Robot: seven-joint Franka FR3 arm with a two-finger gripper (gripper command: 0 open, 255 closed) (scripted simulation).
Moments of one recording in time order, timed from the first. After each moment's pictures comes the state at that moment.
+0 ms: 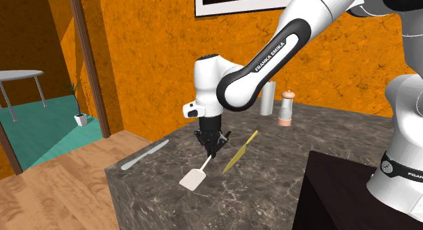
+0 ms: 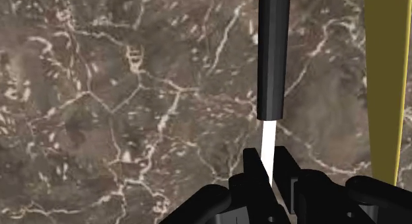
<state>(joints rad) 0.07 0.44 -0.13 -1.95 0.00 2.36 -1.13</state>
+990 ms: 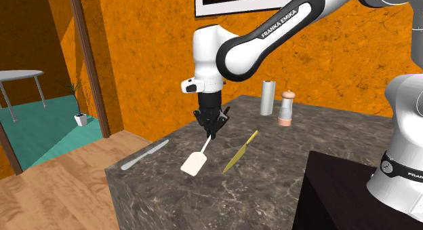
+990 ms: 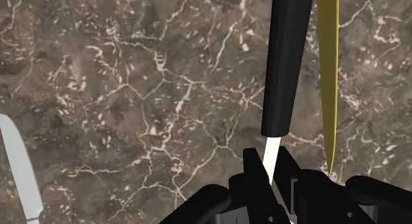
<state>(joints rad) 0.08 0.32 -0.14 -1.90 -0.02 2.20 -1.13</state>
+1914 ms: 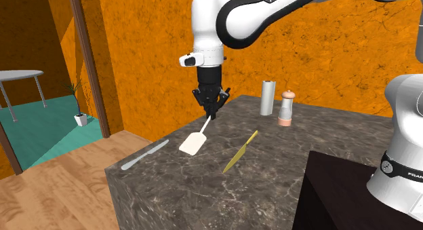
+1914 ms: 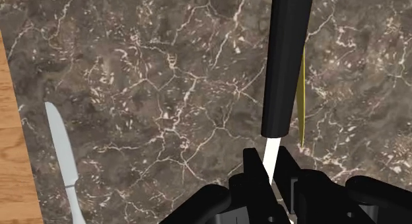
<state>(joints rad) 0.08 0.24 -0.15 -1.82 -0.03 2.03 -1.13</state>
